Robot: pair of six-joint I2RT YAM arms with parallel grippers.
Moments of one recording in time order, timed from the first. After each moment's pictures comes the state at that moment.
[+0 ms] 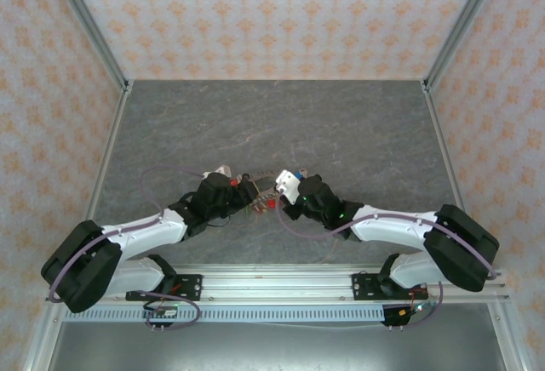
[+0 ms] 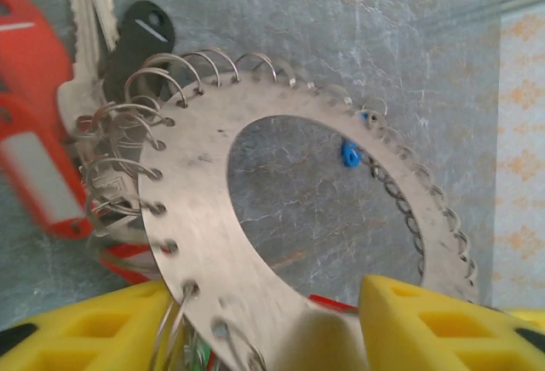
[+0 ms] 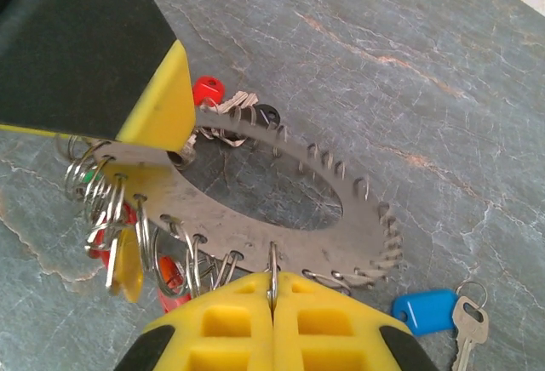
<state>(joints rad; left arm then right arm) -0.62 1.22 0.42 0.15 0.05 -1.12 0.92 1.34 0.54 0.26 0.11 -0.16</state>
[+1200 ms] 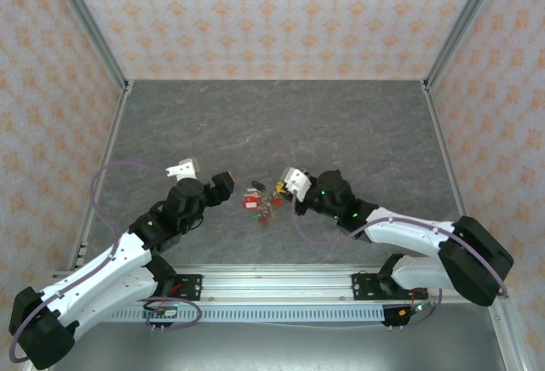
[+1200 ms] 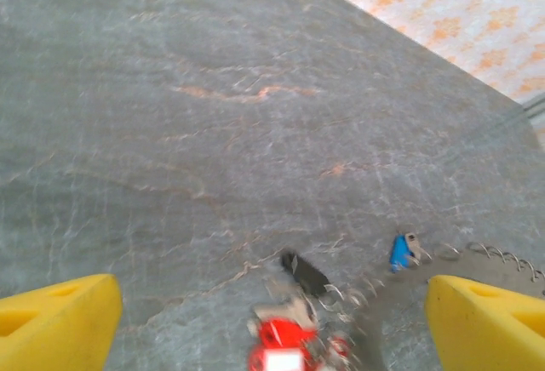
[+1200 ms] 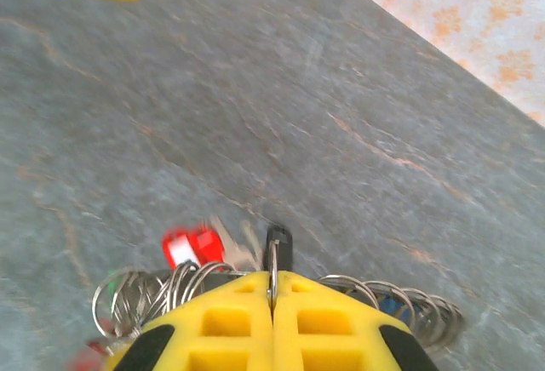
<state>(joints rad) -0.63 0.74 0.47 -0.25 -0.36 -0.77 0.79 1.19 0.48 0.36 -0.23 -0.28</state>
